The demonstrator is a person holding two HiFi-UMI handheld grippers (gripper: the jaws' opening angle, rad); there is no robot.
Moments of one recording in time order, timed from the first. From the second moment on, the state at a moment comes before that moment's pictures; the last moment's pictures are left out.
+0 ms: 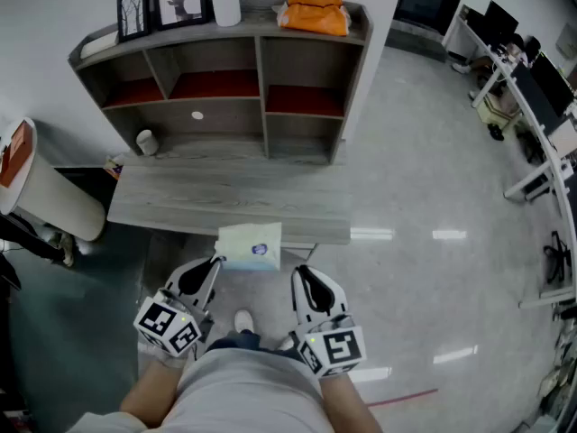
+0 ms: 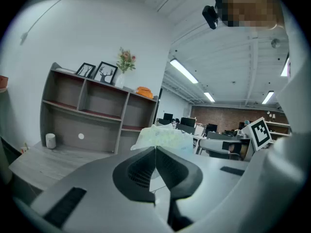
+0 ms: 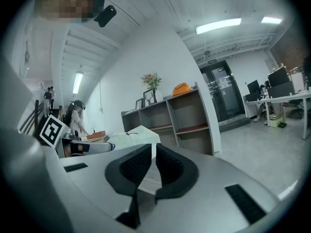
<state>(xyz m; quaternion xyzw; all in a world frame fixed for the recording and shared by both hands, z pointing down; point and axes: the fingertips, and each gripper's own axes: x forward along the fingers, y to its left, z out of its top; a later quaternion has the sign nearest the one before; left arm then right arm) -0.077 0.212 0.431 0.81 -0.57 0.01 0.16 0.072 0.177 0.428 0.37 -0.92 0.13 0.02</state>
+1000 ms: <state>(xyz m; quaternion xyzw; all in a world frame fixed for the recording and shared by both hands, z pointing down) -0.189 0.194 0.464 0.83 -0.52 0.01 0.19 -0.013 0.170 0.448 0.47 -0.87 0.13 0.03</state>
